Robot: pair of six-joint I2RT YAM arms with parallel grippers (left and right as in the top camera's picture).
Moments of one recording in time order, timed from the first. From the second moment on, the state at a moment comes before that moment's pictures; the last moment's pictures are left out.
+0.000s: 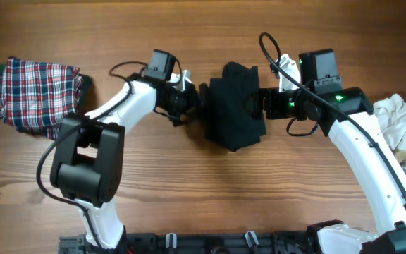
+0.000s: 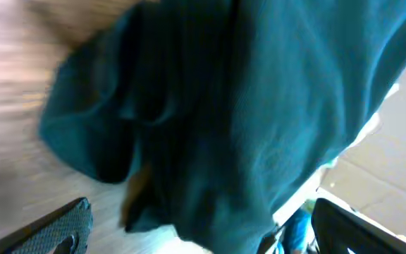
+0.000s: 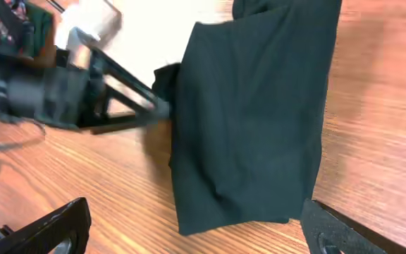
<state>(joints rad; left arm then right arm) -0.32 1.97 1.24 -0.51 0.73 -0.63 0.21 1.42 1.16 -0.78 -0.42 0.15</state>
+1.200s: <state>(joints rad) 0.65 1.33 1.17 -0.32 0.48 -0.71 0.21 1.42 1.16 -0.81 -0.42 0.22</state>
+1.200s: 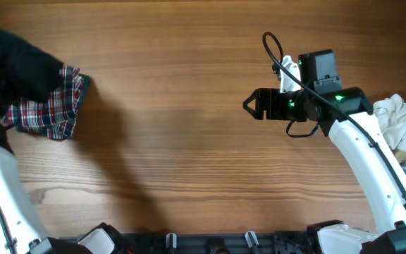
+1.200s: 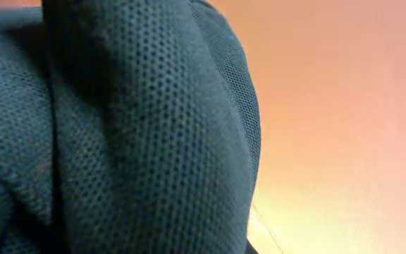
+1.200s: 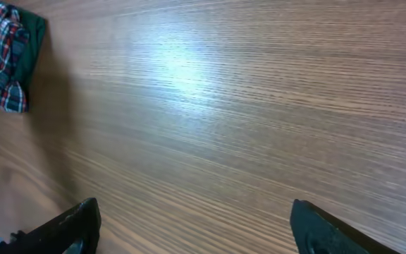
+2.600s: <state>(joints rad) 0.53 1.85 1.14 -0.22 0.26 -0.30 0.21 1.42 1.16 -0.85 -0.45 0.26</state>
